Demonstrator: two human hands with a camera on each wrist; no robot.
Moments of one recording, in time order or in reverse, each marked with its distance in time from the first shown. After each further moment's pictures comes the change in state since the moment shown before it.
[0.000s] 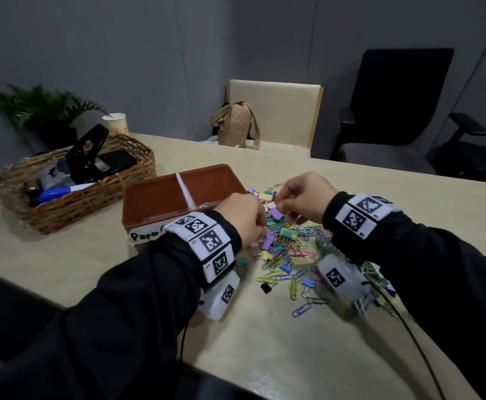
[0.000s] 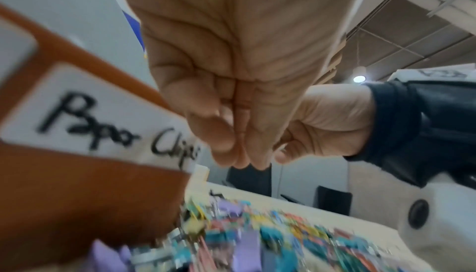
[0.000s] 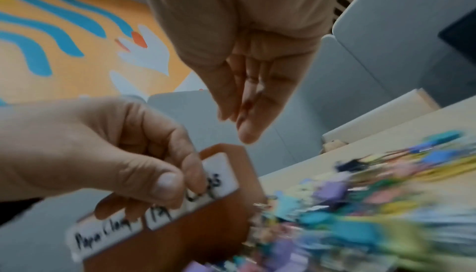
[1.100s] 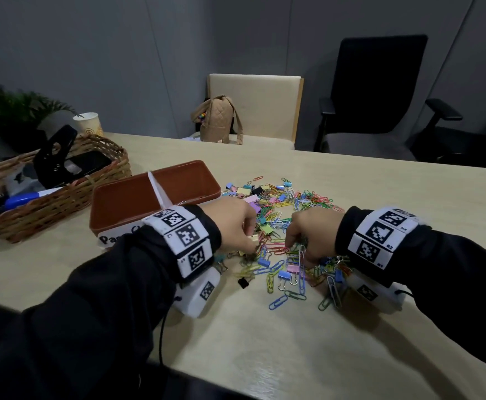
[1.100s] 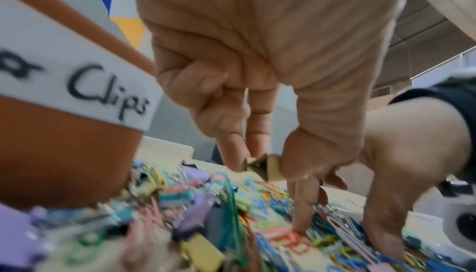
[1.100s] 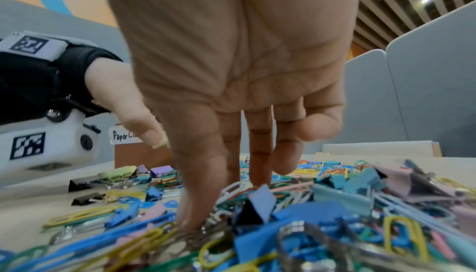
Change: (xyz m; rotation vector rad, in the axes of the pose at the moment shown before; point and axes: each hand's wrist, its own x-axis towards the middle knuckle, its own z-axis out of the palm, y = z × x) left_hand 0.010 0.012 0.011 0.081 -0.188 0.106; right_hand -0.037 0.041 -0.023 -0.906 -0.479 -0.114
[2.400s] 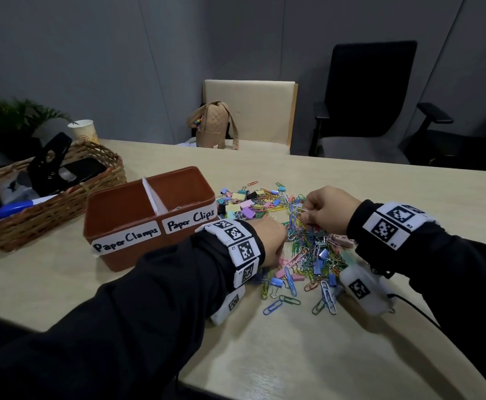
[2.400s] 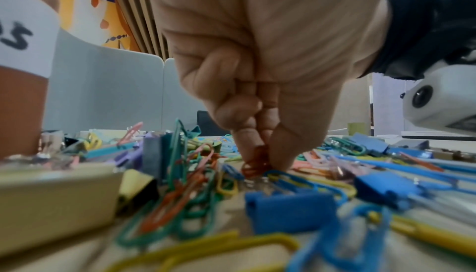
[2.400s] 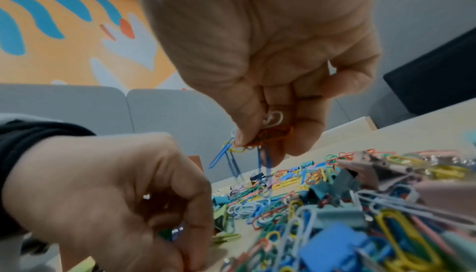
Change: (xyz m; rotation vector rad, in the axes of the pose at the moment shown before) left_hand 0.040 0.053 0.030 0.251 -0.125 0.137; right_hand -0.010 0.030 -0.007 0.626 0.391 0.264
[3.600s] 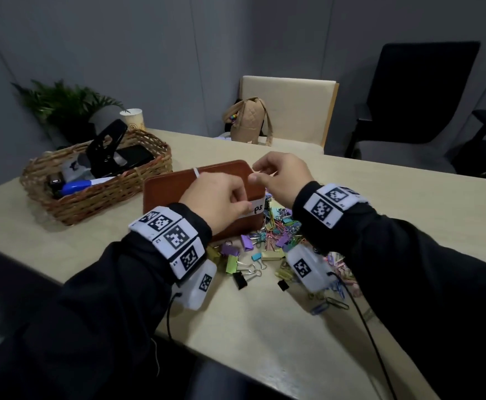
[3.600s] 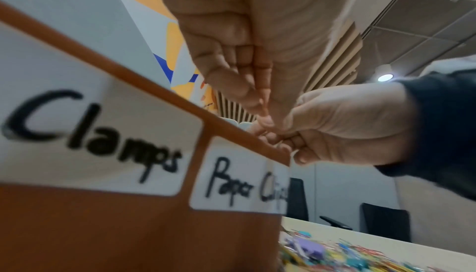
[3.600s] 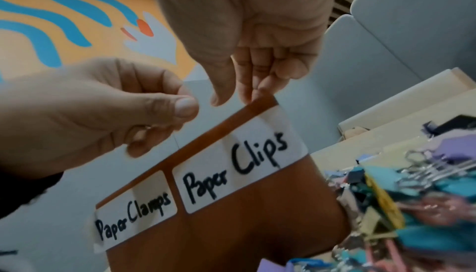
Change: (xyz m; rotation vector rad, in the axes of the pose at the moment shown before) left_hand -0.105 -0.110 -0.008 -0.416 0.655 -0.363; right_hand 0.053 -0.130 0.062 0.327 0.253 -0.308
